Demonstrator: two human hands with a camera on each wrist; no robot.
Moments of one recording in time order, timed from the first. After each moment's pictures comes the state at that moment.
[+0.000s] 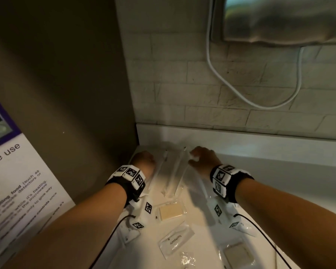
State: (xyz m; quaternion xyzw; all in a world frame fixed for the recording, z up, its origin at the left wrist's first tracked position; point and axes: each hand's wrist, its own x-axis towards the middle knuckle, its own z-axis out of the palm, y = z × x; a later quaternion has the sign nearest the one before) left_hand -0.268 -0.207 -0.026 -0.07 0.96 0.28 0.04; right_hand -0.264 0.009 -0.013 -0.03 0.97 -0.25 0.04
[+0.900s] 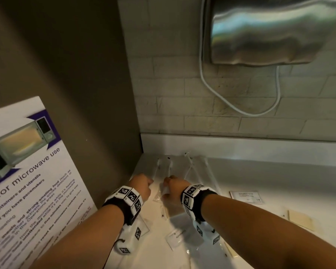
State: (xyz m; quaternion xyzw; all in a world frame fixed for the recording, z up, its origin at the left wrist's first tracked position) left_hand -0.216 -0.239 -0.054 -0.03 0.97 0.23 0.06; right_hand -0.204 -0.073 -0.032 -0.17 0.96 -0.13 0.15
